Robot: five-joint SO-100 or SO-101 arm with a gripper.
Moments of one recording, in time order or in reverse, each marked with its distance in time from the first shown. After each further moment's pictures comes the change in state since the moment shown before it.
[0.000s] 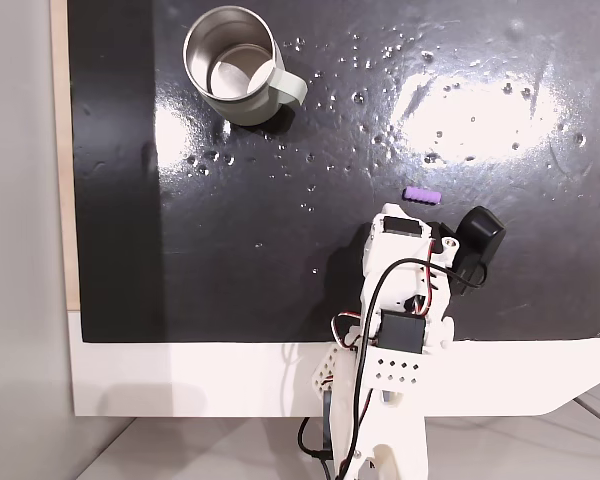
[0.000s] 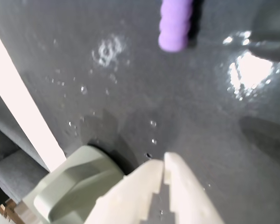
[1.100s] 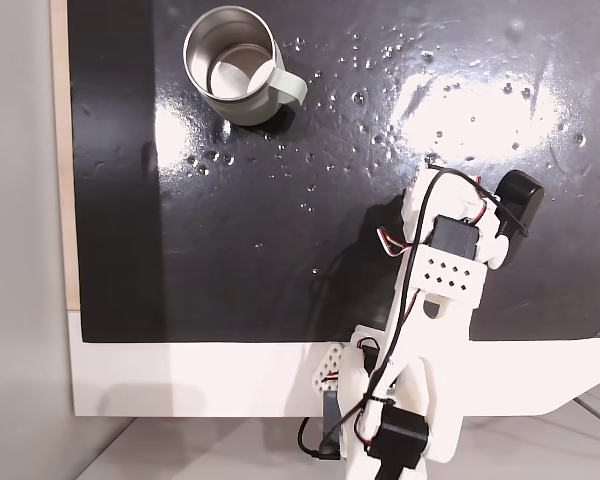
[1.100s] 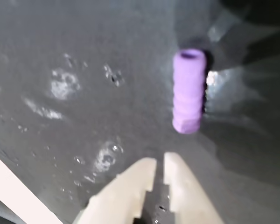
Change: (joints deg) arm 8.3 -41.0 -31.6 6.4 -3.4
